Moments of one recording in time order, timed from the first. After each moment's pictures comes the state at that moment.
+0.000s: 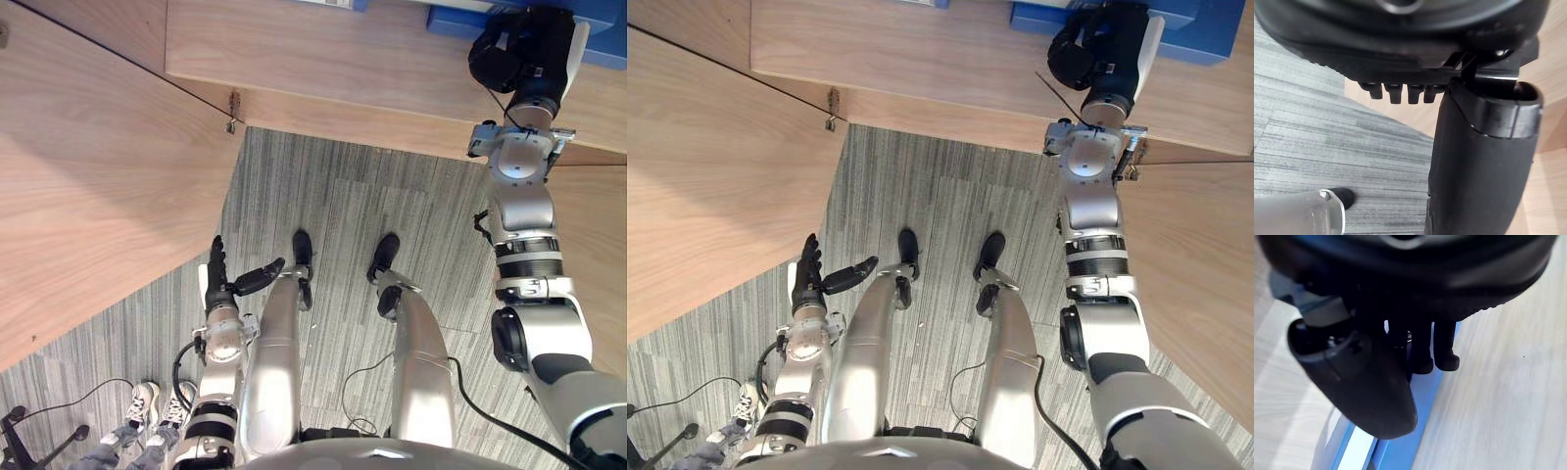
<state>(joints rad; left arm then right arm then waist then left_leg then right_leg) -0.05 0.03 0.12 0.40 0.05 -0.13 0.30 -0.89 -0.37 -0.10 0.41 0.00 0.02 -0.41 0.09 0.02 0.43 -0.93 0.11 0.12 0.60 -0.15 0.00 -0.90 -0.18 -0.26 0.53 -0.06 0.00</state>
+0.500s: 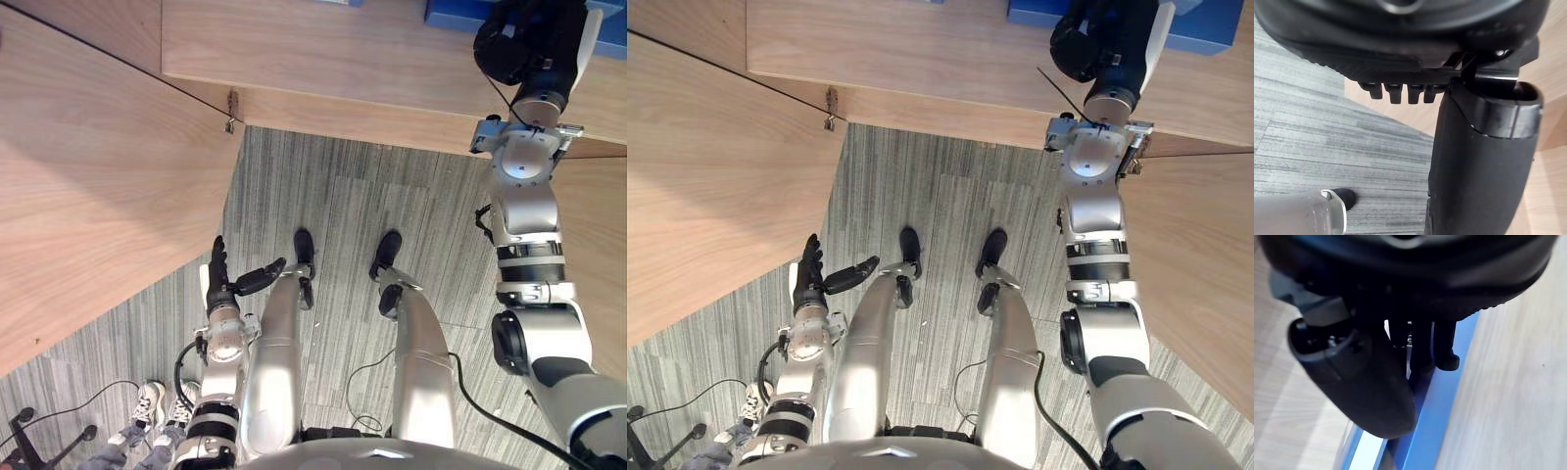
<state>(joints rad) -0.05 0.02 0.13 0.40 0.05 -0.13 0.30 -0.83 -0.37 -0.10 0.25 -0.05 0.02 -0.43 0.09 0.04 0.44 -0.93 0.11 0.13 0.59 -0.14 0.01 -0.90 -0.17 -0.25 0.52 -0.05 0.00</state>
